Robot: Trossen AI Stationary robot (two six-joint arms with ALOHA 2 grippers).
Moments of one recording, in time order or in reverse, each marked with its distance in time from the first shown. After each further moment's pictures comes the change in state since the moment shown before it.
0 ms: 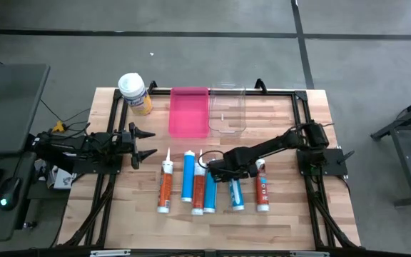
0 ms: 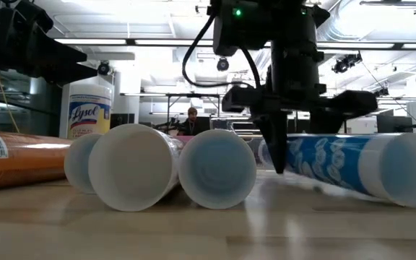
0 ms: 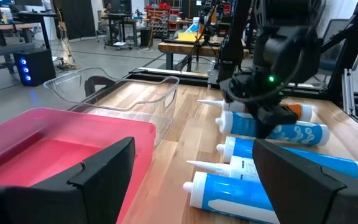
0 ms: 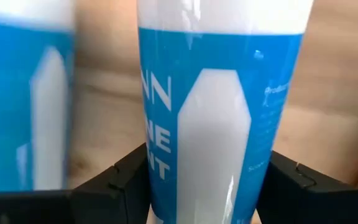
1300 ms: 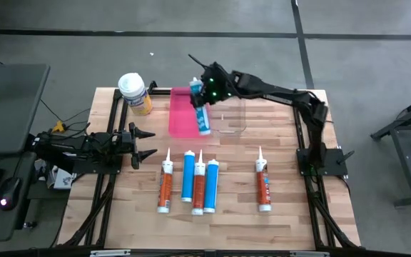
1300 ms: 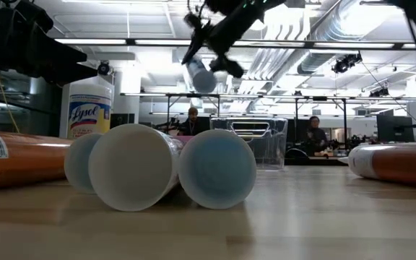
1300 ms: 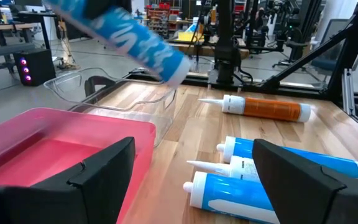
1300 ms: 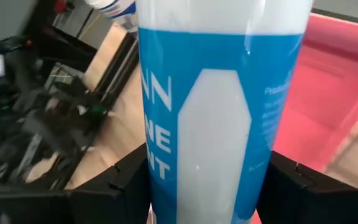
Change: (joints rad) left arm 0.000 0.000 0.000 0.000 0.000 0.000; right arm -0.568 -0.011 0.519 0.257 -0.087 -0.843
